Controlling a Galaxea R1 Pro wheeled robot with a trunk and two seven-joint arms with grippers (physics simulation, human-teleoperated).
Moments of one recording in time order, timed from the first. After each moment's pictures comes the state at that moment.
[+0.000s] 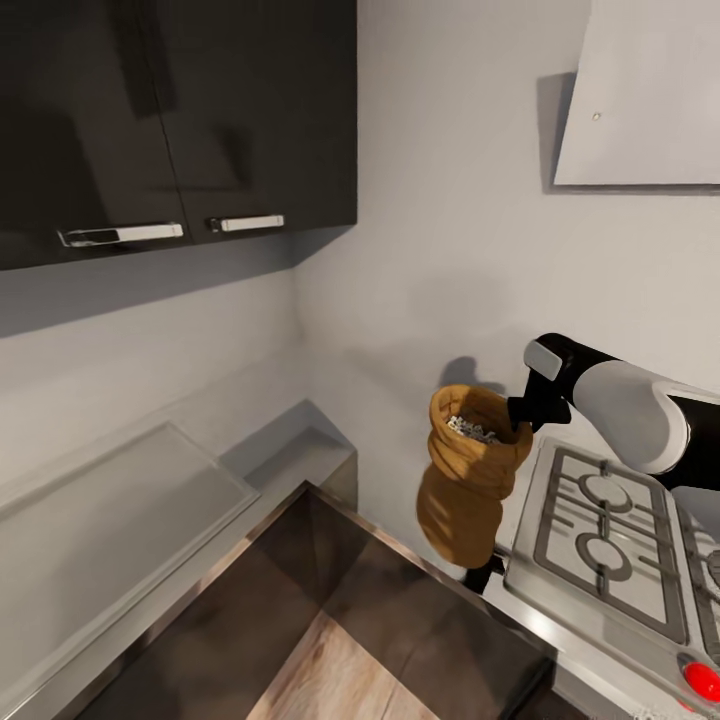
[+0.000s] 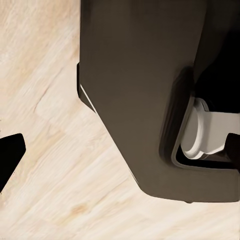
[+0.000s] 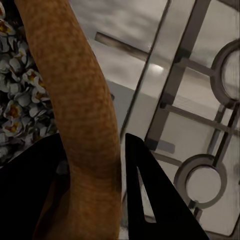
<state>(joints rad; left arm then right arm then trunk) 0.00 -0.02 0.10 -0.03 0.01 -0.01 0.00 -1.59 -0.14 -0.18 0.07 -0.03 1.04 -0.35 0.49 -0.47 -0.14</state>
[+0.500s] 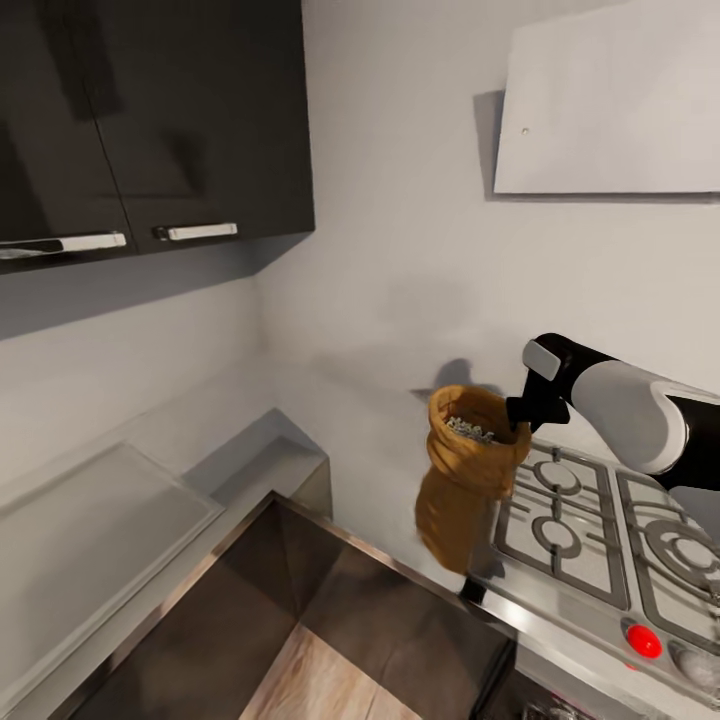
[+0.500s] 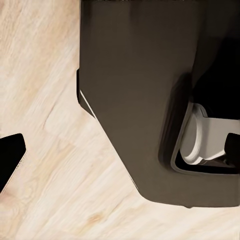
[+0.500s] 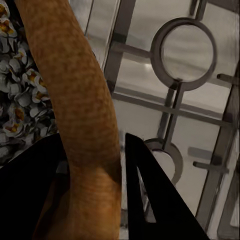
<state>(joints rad) 0.00 -0.02 0.10 -0.03 0.01 -0.01 0.00 -1.59 -0.13 -0.18 0.07 -0.03 1.04 -0.35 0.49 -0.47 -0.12</state>
